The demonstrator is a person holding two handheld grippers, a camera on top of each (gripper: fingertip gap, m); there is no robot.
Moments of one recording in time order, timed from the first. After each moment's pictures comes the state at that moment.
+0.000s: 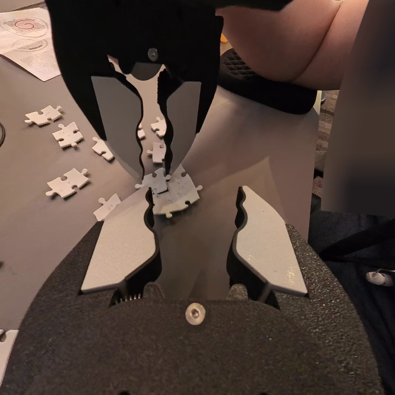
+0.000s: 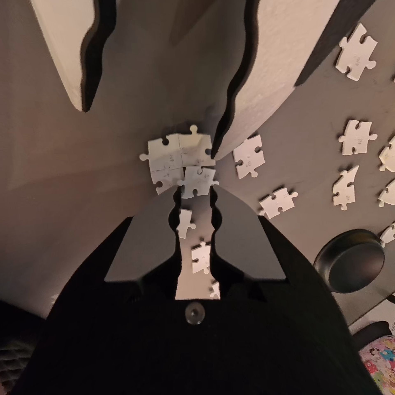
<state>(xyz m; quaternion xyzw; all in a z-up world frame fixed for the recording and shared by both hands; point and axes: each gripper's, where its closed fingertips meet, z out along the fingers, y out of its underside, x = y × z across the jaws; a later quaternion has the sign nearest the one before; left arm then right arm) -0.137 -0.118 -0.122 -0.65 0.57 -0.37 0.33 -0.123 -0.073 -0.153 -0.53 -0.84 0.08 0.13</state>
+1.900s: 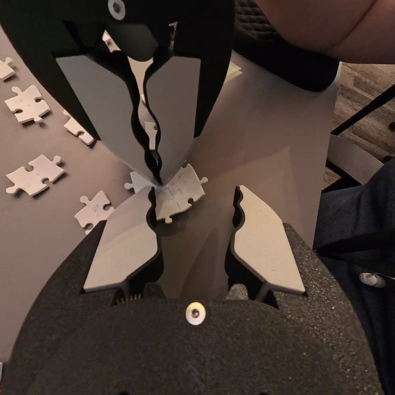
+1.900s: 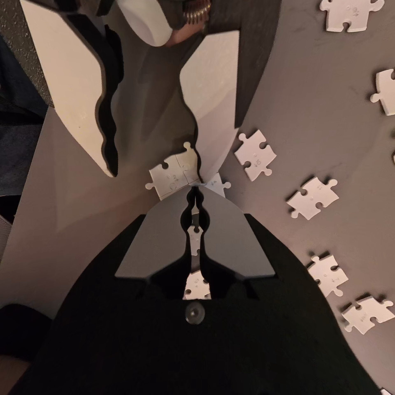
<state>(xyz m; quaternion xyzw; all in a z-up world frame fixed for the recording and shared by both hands) -0.126 -0.118 -0.147 -0.69 0.59 -0.35 0.24 -0.133 -0.085 -0.157 -0.64 -0.73 0.21 0.10</state>
